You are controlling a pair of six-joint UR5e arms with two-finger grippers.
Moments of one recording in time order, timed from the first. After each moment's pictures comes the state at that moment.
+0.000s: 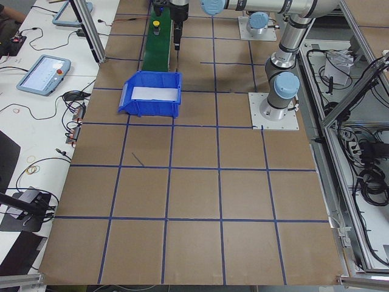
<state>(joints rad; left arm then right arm) -1.53 -1.59 -1.50 -1.56 1.67 0.08 1.29 -1.06 1.43 -1.96 -1.53 -1.82</state>
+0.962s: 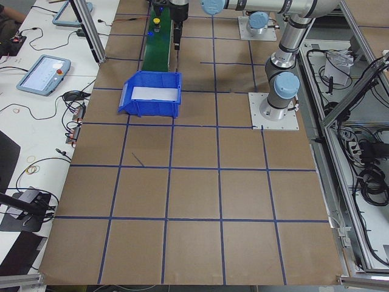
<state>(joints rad) -1.53 -1.59 -1.50 -1.56 1.67 0.08 1.29 -0.99 1.43 -2.07 -1.56 -1.84</state>
